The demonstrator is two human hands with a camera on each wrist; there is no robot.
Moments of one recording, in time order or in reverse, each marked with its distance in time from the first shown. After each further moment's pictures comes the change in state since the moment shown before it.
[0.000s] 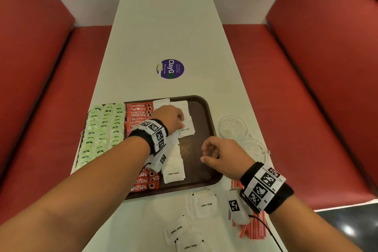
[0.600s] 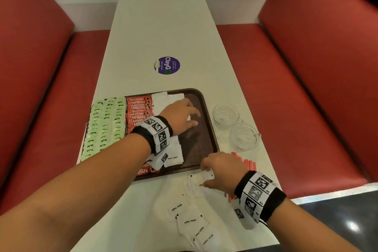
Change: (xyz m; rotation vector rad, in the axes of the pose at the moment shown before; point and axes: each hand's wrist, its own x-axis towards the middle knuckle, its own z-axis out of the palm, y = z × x) left_hand -0.058 0.046 -0.009 0.006 0.026 0.304; right_hand -0.058 0.011 0.039 -0.514 -0.204 -0.090
